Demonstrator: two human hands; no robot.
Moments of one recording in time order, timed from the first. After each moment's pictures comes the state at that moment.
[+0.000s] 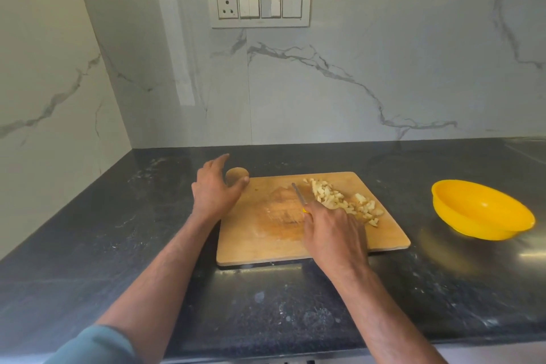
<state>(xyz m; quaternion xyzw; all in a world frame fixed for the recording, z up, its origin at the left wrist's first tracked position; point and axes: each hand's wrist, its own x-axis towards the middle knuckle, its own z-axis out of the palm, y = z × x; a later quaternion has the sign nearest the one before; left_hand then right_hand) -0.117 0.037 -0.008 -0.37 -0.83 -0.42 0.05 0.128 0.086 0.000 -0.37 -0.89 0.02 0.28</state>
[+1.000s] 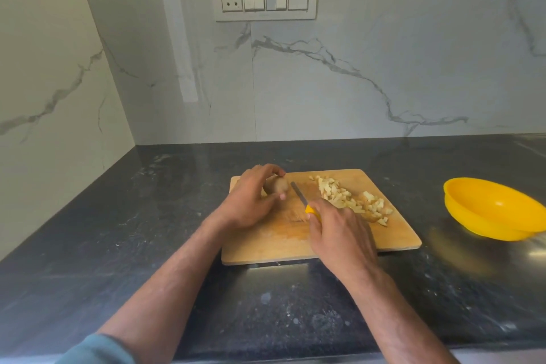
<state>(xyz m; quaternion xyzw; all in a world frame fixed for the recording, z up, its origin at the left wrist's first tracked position) -0.088 0.047 -0.009 -0.61 -0.70 -0.37 -0.01 0.126 0.088 0.001 -0.36 -0.89 0.06 0.27</state>
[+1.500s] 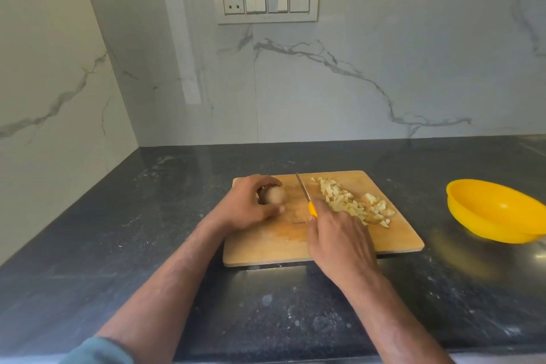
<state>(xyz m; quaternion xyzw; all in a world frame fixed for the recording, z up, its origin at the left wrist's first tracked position) -0.094 0.040 -0.007 -0.59 -0.72 -0.36 -0.06 0.126 0.077 0.007 -0.37 -0.90 0.04 0.23</state>
